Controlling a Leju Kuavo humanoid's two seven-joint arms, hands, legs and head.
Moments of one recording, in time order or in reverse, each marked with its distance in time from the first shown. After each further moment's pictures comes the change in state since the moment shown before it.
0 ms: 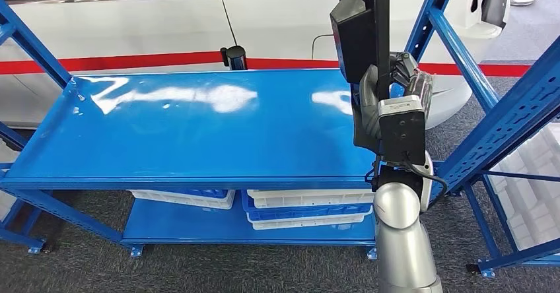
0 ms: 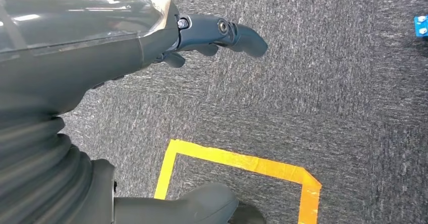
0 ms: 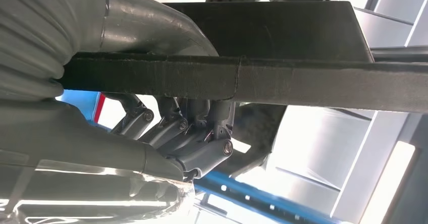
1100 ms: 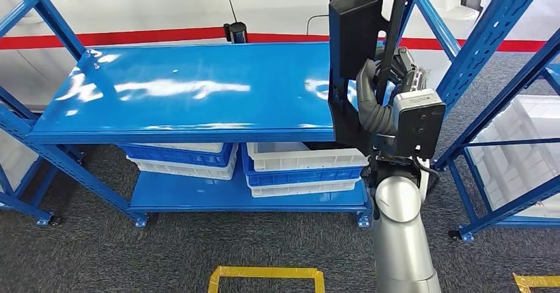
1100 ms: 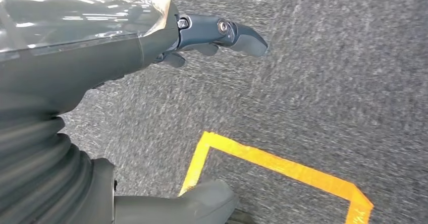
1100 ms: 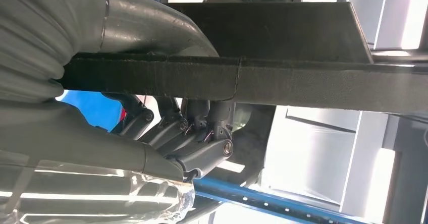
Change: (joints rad) left arm -0.005 0.008 0.084 -0.001 0.093 -0.032 -0.041; right arm -0.024 0.002 0.004 0.027 -0.191 0.052 -0.034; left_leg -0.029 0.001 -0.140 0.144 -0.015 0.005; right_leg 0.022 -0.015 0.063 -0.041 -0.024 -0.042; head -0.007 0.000
